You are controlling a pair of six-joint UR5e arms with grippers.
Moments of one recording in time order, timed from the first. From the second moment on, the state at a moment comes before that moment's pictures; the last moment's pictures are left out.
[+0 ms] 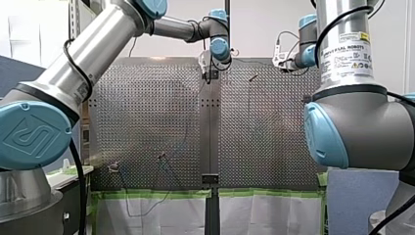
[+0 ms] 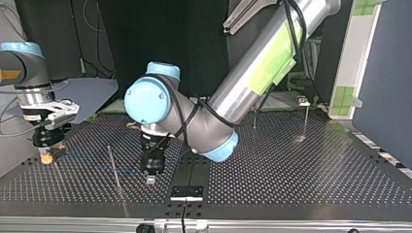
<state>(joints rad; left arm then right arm) -0.68 -2.18 -0.78 -3.17 -2.02 -1.72 1.67 -1.32 1.43 -0.20 1.25 1.69</state>
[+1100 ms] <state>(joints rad) -0.66 -2.42 -0.65 -3.17 -1.89 -1.77 1.65 -1.21 1.35 -0.21 1.23 1.68</state>
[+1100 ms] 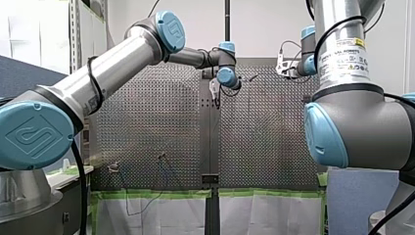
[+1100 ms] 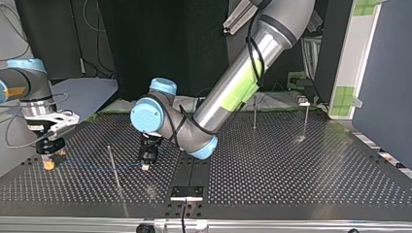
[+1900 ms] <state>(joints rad) -0.66 -2.42 -0.73 -3.14 -1.90 -1.78 1.68 -1.15 1.50 -0.30 1.26 1.68</state>
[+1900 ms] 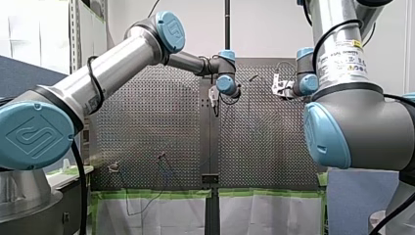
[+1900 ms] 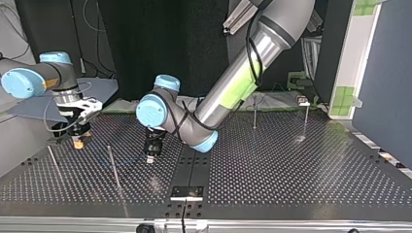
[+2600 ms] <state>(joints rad) -0.67 -2.42 -0.73 -3.15 -2.00 -1.78 1.68 -1.02 1.61 -0.44 1.30 1.68</state>
